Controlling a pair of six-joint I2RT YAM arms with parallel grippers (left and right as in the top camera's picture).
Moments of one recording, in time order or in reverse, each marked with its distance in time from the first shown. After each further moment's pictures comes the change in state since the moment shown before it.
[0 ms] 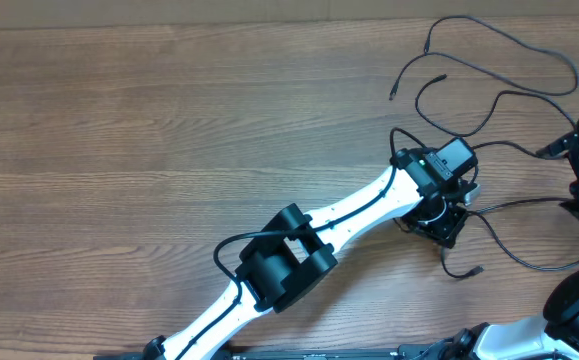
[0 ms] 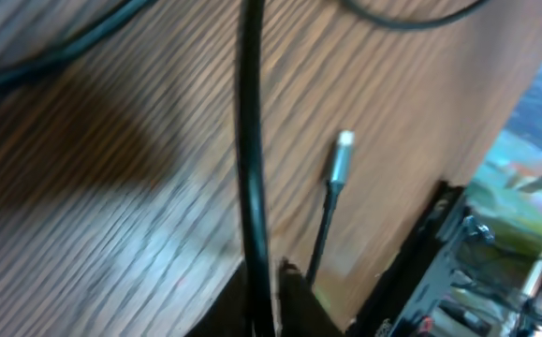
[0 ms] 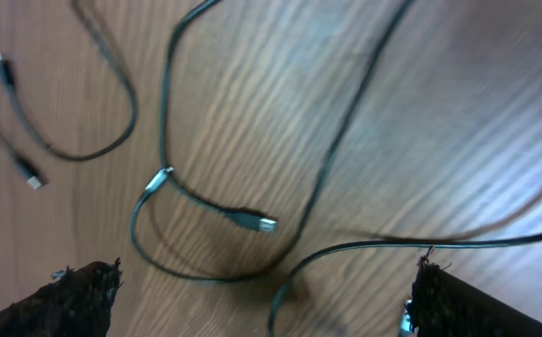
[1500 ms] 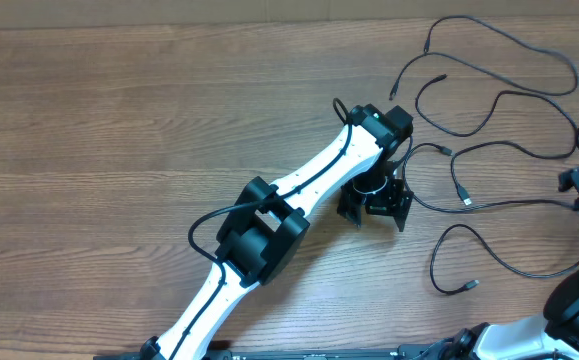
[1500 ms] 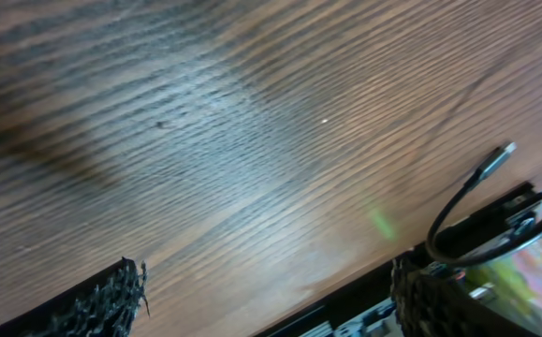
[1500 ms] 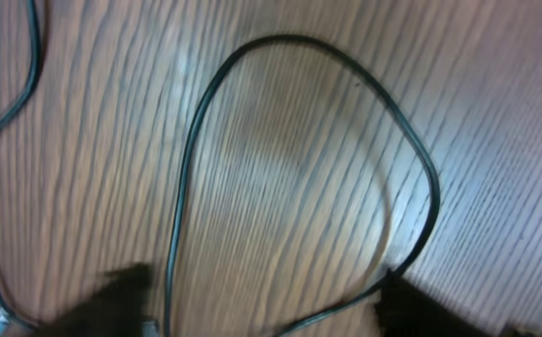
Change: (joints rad) left arm 0.187 0.002 0.040 -0.444 -0.052 -0.039; right arm 0.000 0.002 -0.090 0.064 0.379 0.178
